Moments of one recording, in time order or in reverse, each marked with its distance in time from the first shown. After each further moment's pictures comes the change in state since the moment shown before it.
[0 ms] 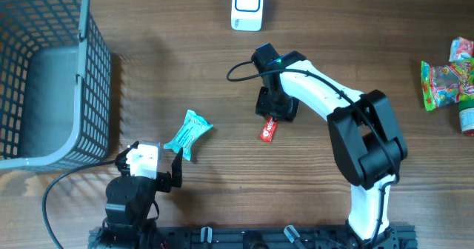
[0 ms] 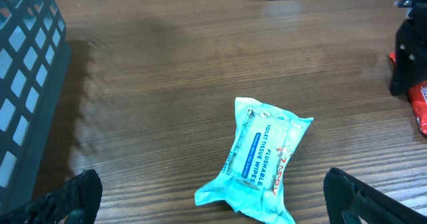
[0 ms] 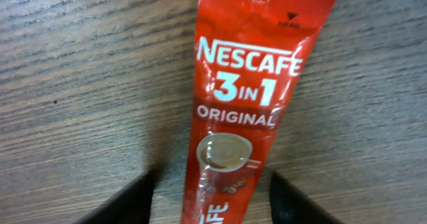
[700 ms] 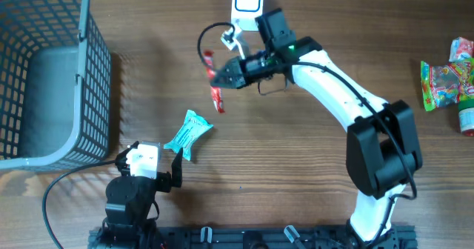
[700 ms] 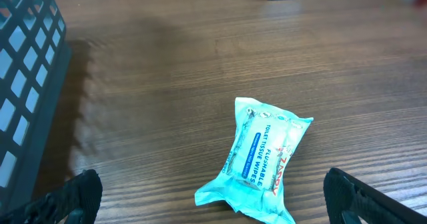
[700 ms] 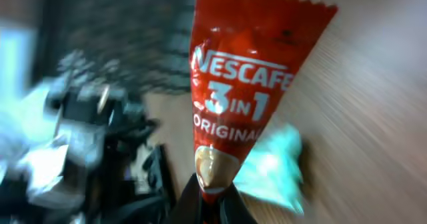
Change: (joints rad) left arm 0.000 0.000 0.000 0.000 0.000 0.000; right arm -0.029 -0.099 0.106 0.480 -1.058 -0.677
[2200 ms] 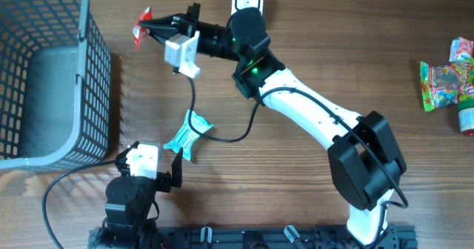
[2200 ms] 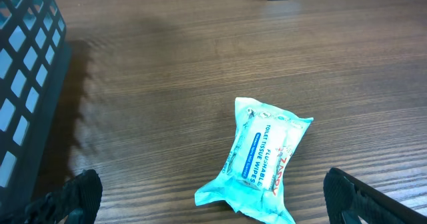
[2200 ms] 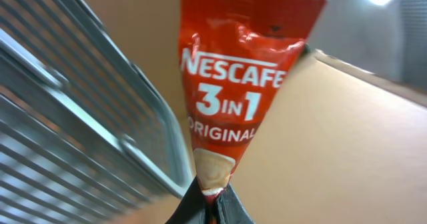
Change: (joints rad) left arm 0.000 0.000 0.000 0.000 0.000 0.000; right arm 0.219 0.000 0.002 1.216 0.436 -0.993
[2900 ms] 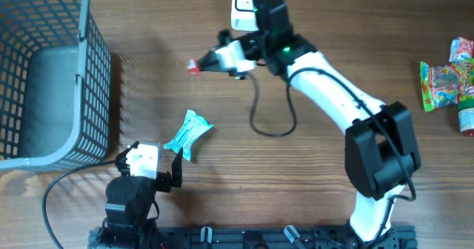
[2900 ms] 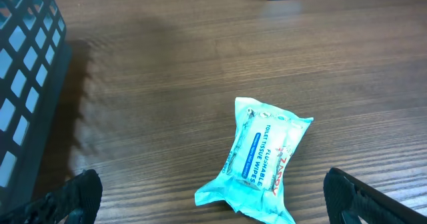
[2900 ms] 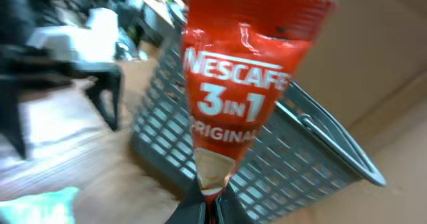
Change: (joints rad) left arm 0.000 0.000 0.000 0.000 0.000 0.000; right arm -0.195 0.000 0.001 -0.702 -0.759 -0.151
